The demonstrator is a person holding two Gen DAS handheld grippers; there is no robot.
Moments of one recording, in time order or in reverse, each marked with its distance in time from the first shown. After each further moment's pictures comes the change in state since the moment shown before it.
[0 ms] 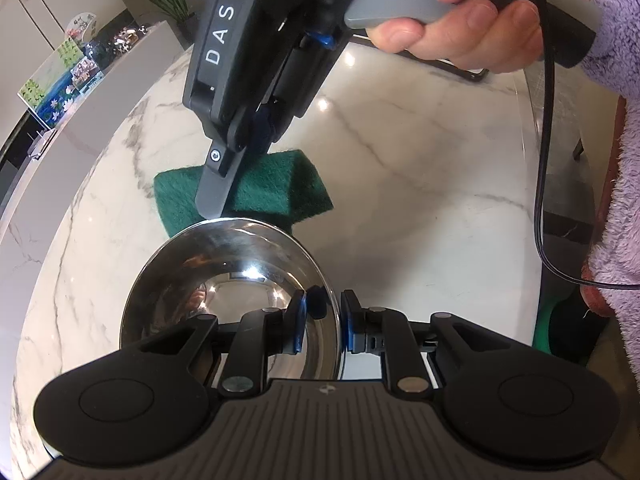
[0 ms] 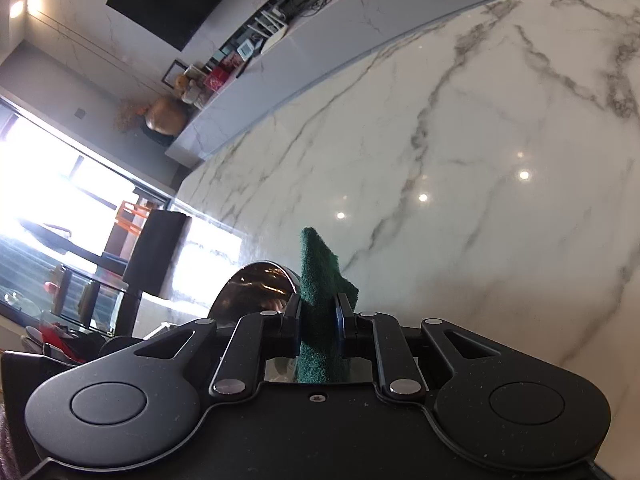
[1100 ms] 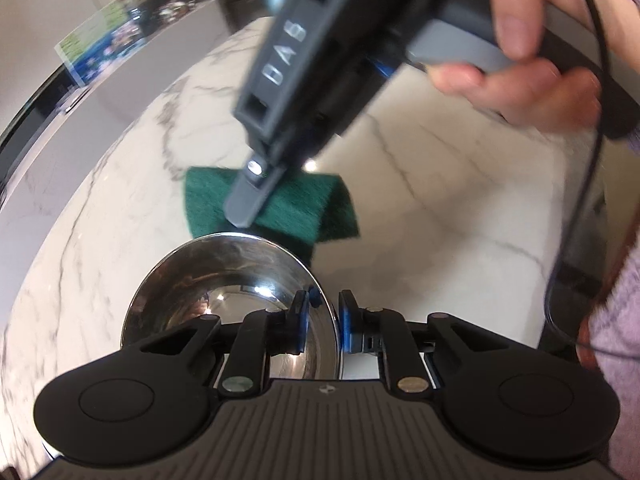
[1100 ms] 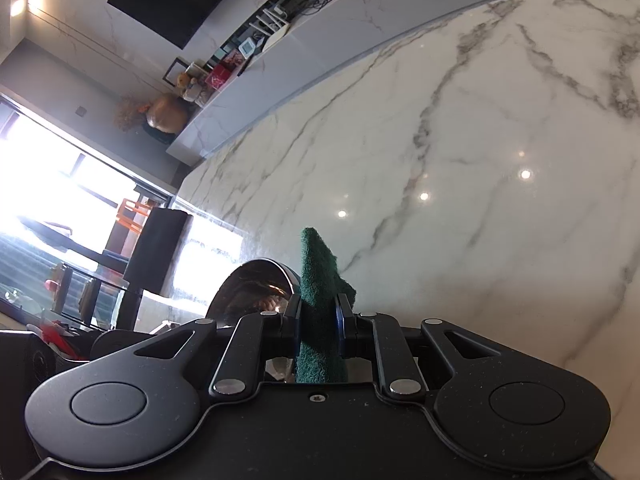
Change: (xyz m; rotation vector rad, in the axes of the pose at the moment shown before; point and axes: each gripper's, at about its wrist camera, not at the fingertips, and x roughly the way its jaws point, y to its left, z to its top) left arm -0.004 0.002 0.006 -0.135 0.002 0.014; right arm -0.005 0.002 0.004 -0.007 -0.011 0.009
